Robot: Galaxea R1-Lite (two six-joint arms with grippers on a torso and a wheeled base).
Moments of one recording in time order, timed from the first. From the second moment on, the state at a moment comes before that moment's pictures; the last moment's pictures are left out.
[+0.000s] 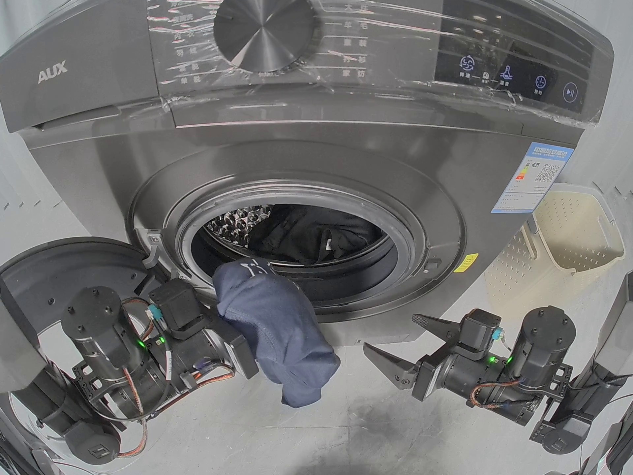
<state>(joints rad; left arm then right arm) -0.65 1.77 -0.27 -1.55 -0.09 -0.14 0.76 1.90 -0.25 -1.55 -0.06 0.22</state>
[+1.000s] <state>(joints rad) -0.53 2.31 -1.10 -1.30 -0.01 -0.11 0.79 1.87 -0.24 -1.55 -0.06 0.21</state>
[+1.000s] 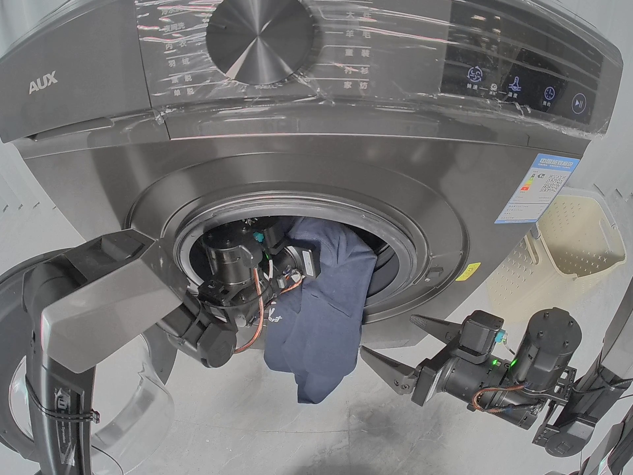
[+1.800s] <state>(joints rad) -0.44 2.55 -1.79 -1.00 0.15 -0.19 0.81 1.88 -0.24 -1.55 -0.06 0.21</state>
